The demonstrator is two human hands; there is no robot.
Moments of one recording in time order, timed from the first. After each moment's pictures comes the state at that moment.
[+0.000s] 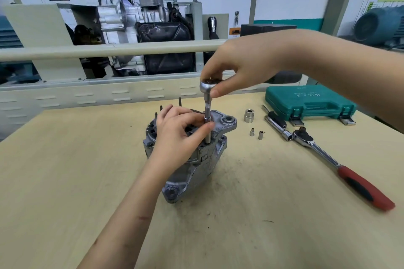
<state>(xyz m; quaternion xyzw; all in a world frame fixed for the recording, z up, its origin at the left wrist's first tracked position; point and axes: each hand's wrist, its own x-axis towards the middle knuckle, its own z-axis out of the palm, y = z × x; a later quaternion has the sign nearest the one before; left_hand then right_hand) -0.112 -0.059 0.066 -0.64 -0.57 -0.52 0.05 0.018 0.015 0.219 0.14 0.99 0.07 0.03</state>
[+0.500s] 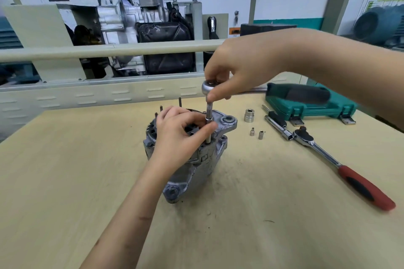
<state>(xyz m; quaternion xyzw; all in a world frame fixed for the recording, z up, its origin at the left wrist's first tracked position) -0.110 -0.060 0.066 -0.63 -0.57 -0.52 0.05 0.018 0.012 0.218 0.15 0.98 0.10 0.03</state>
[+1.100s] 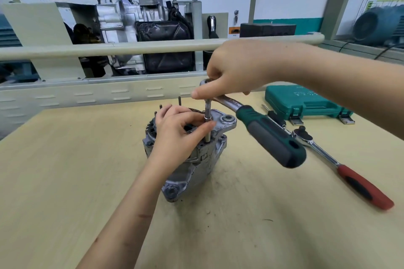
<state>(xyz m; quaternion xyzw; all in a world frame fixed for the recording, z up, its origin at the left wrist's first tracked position) -0.111 -0.059 0.066 -0.63 -0.58 -0.52 0.04 0.013 0.006 0.206 0.24 0.97 0.09 -0.03</state>
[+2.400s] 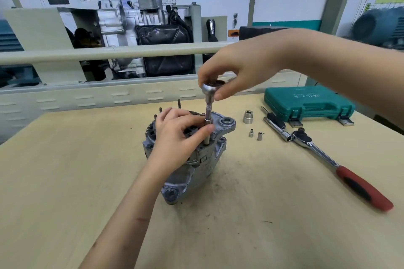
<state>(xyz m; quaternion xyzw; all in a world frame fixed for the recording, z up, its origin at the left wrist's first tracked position) -0.112 -0.060 0.068 -0.65 -0.57 -0.51 0.04 0.020 0.017 0.223 0.11 0.99 0.06 0.05</state>
